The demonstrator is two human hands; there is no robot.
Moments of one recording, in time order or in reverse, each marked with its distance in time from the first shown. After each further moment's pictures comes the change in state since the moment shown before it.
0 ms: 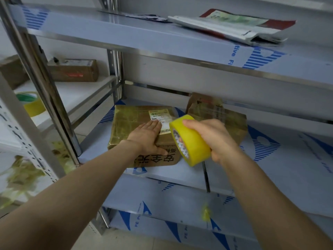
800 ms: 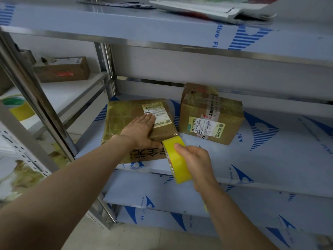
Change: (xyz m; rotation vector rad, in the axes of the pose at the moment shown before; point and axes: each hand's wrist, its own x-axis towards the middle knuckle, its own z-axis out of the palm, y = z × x) left_hand 0.003 -0.002 0.001 0.019 -0.025 -0.024; right_hand -0.021 0.087 0.033 0.101 0.150 0.053
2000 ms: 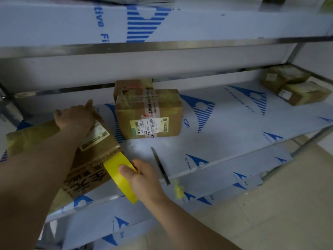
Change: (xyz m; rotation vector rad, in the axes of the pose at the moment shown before) left_hand 0.152 0.005 -0.012 0.166 0.145 -0.335; right_hand 0.022 0.031 0.009 0.056 0.054 -0.036
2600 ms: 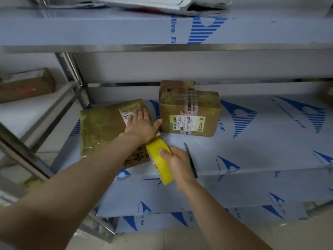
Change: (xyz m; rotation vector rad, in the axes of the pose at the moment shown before) left_hand -0.108 0.015 -0.010 -0.239 -0.130 0.216; right_hand -0.003 -0.008 0.002 0.080 -0.013 0.067
